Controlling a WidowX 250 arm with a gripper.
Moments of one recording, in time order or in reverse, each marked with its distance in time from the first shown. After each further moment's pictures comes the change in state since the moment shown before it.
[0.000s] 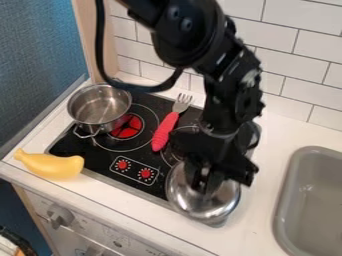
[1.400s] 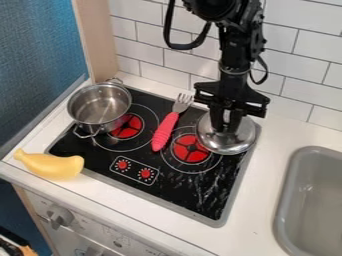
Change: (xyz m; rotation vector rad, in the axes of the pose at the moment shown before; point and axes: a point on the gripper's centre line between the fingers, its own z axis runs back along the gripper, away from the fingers) arm 0.117 0.018 -0.032 -0.080 -0.010 0.088
